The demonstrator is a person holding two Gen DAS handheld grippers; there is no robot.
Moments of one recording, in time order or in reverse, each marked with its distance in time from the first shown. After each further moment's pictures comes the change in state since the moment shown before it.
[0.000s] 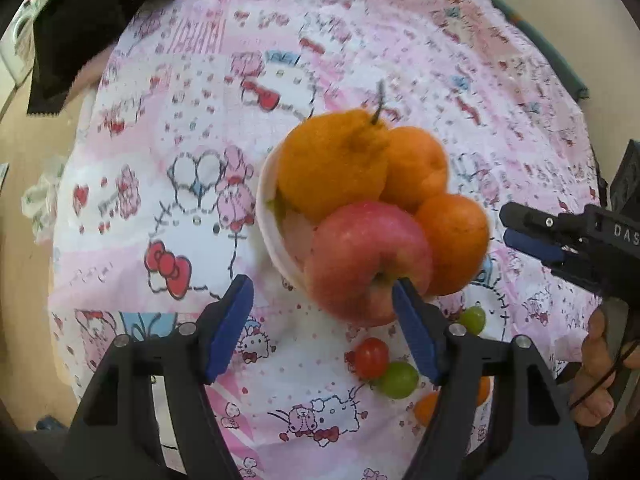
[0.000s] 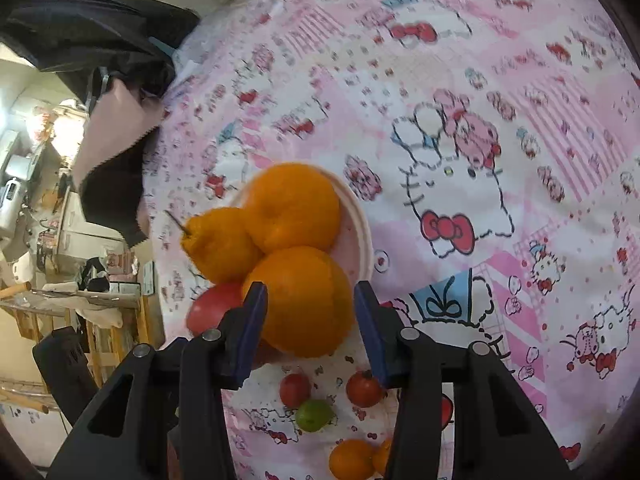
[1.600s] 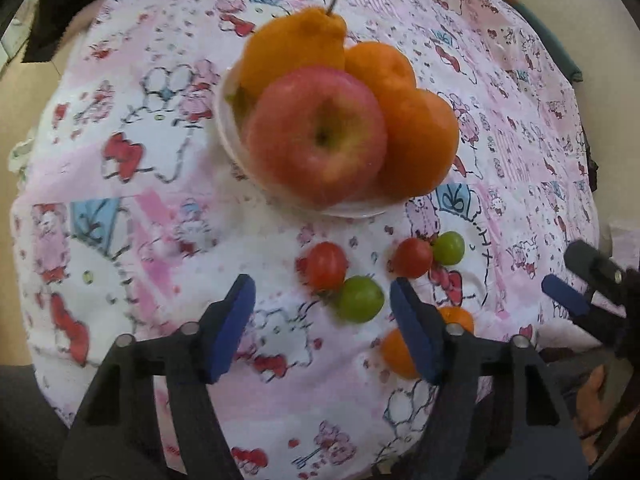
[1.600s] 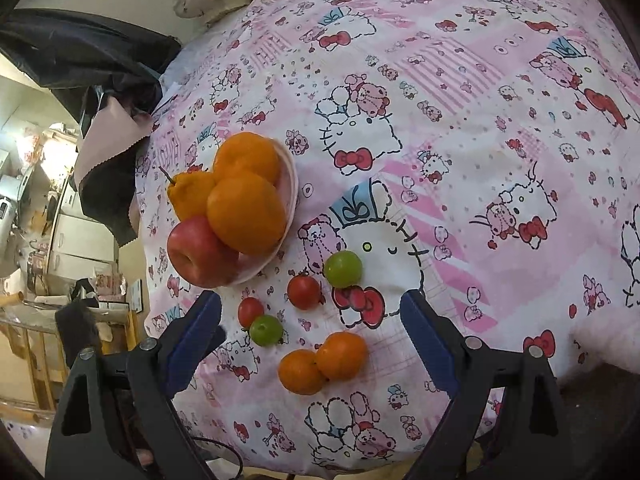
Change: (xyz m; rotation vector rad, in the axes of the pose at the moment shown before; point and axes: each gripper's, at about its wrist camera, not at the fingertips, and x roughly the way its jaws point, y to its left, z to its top) left arm 0.019 -0.027 -0.062 -0.057 0.119 -0.056; right arm -0.063 -0.045 -0.092 0.072 -0.071 -0.081
